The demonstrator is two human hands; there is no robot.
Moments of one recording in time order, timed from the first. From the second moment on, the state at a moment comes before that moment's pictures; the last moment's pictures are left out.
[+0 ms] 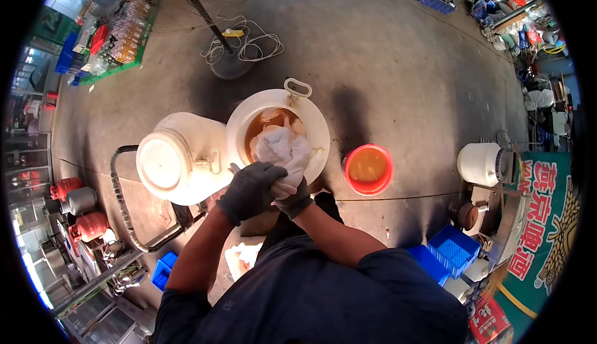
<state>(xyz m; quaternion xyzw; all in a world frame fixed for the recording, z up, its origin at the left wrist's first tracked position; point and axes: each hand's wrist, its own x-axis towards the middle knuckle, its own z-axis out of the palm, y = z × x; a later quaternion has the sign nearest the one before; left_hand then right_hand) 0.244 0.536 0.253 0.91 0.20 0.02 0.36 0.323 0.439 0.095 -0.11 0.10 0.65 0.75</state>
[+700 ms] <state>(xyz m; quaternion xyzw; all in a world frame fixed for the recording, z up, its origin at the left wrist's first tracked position) 0.334 0.565 0.038 0.95 0.16 0.11 0.24 0.468 0.215 0.094 -0.49 0.25 0.60 0.58</state>
